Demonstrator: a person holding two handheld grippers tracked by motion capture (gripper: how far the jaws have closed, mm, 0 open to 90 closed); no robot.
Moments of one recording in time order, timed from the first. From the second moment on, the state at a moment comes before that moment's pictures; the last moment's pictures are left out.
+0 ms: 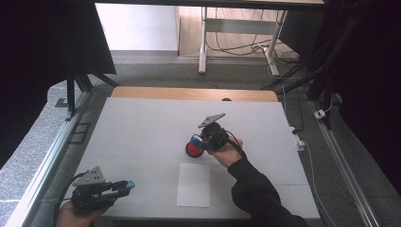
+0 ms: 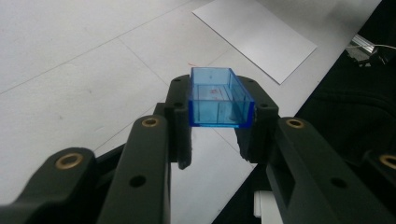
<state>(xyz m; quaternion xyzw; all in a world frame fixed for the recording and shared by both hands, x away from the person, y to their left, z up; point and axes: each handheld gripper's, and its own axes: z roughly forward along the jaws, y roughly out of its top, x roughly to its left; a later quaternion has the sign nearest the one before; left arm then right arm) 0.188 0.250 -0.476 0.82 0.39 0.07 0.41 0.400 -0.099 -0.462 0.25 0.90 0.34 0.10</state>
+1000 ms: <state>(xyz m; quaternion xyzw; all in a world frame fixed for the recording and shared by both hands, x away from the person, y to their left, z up) 0.188 0.250 -0.477 0.82 0.39 0.06 0.41 0.415 -0.084 -0.483 0.27 0.91 0.29 0.10</state>
